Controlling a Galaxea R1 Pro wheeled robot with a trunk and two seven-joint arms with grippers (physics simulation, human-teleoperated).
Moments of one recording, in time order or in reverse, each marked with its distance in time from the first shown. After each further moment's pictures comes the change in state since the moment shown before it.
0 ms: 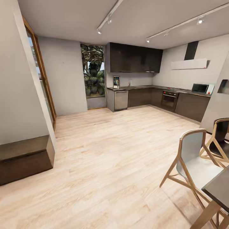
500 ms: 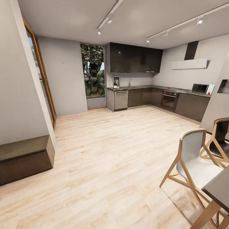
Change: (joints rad) left arm 0.056 -0.046 0.005 -0.048 0.002 -0.004 -0.002; right arm -0.038 0.008 0.001 -0.011 -0.001 -0.002 0.000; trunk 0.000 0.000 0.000
